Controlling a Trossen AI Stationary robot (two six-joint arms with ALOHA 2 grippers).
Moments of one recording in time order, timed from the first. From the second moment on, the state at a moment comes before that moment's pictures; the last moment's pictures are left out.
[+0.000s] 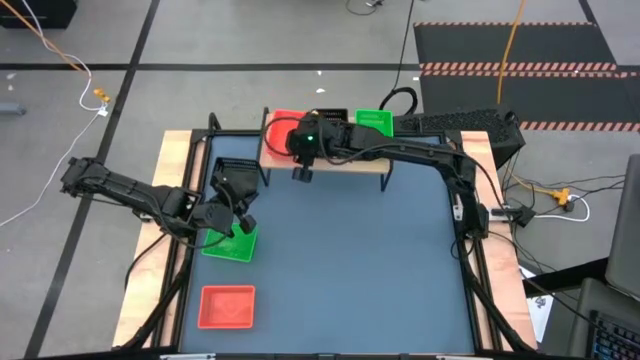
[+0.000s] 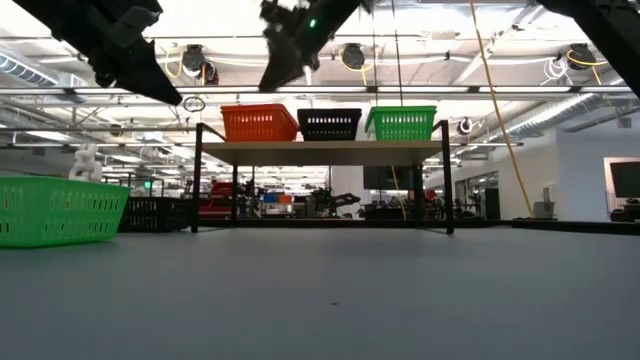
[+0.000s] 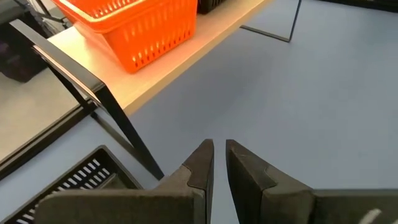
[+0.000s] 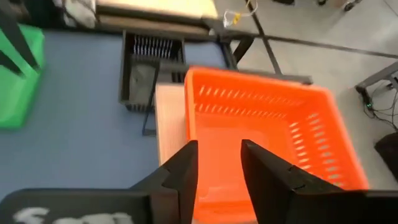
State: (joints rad) left arm -0.28 0.88 0.64 -0.55 -0.78 -0.55; right arm -0.23 2.03 2.01 -0.62 0.18 -0.25
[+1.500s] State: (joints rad) left arm -0.24 0.73 0.64 -0.76 -0.84 -0.64; right arm 0.08 2.45 1.84 0.12 0.00 -1.01
